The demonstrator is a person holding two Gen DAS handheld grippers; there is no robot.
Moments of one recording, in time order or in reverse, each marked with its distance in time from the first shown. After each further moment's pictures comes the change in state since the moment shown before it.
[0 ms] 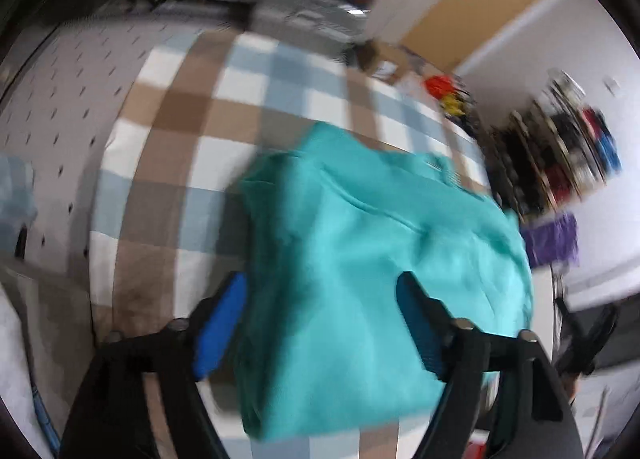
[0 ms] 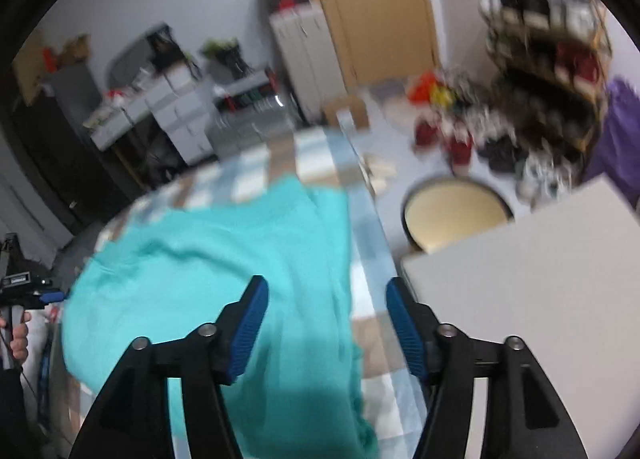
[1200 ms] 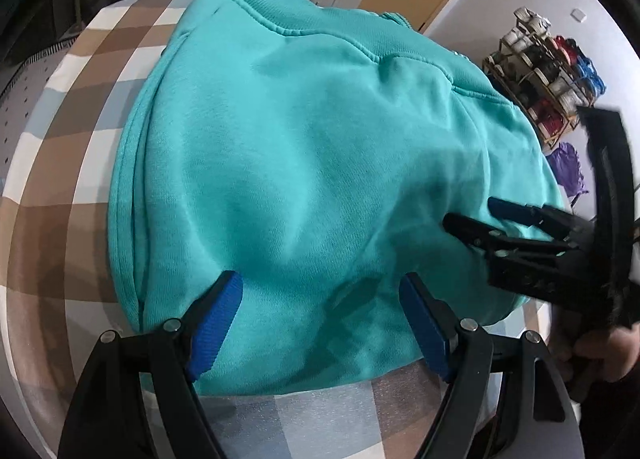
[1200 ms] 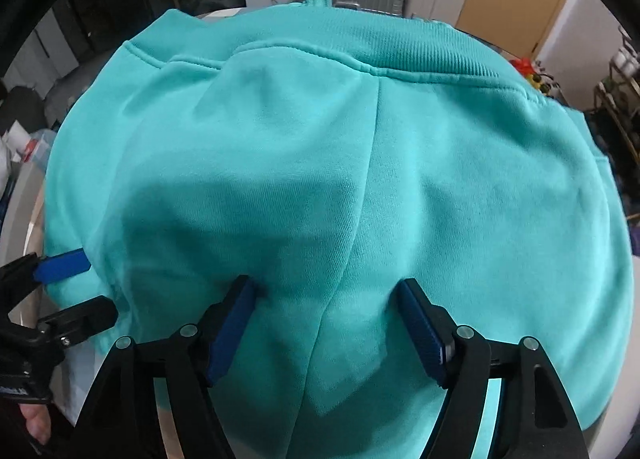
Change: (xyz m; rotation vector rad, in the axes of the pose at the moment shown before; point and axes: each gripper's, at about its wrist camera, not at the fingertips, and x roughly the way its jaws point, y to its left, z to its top) left arm 0.092 -0.001 -0.118 0.143 0.003 0.027; right arm 0.125 0.215 -0.100 -0.409 0.426 -0.088
